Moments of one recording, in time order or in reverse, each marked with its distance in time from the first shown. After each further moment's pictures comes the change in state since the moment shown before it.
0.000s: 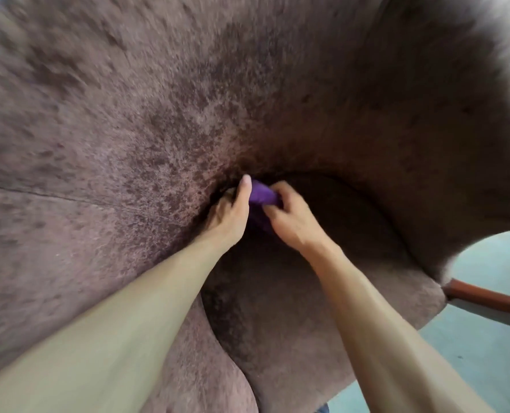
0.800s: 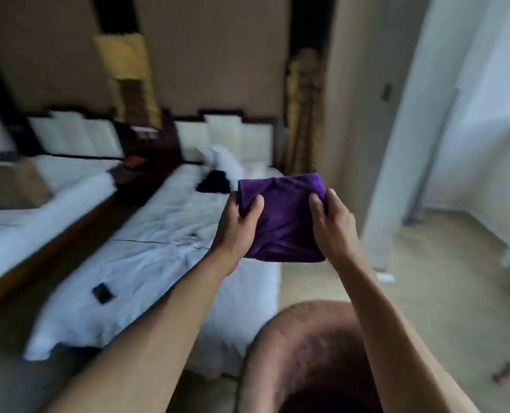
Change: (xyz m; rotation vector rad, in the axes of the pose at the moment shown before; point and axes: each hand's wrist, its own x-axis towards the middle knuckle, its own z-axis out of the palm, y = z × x) left_hand -0.601 0.208 -0.391 -0.671 0.986 0.686; right_hand -0.353 -0.590 -0.153 0.069 0.094 -1.015
